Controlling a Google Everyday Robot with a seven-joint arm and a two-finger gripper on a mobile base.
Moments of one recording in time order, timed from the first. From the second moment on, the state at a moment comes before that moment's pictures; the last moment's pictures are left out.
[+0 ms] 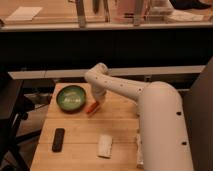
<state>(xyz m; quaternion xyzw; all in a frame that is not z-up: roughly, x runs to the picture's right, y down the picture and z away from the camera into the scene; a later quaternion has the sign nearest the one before) -0.049 0.078 0.913 -0.29 -0.13 -0.39 0.86</state>
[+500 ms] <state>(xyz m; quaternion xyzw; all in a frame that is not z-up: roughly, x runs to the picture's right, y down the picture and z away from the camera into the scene) -0.066 0.063 0.910 -0.28 -0.12 -0.40 0.87</state>
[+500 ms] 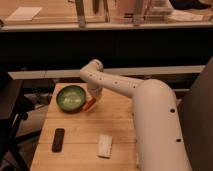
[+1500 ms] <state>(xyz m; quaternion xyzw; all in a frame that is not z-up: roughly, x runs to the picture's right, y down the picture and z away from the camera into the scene) -0.086 0.046 0.907 -0.25 -0.11 -0.40 0.88</state>
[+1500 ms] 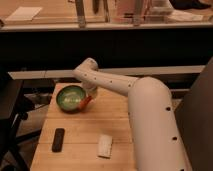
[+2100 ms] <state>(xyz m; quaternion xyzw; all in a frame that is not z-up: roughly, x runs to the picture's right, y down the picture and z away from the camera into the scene) -0.092 0.041 0.907 -0.24 -0.10 -0.39 0.88</state>
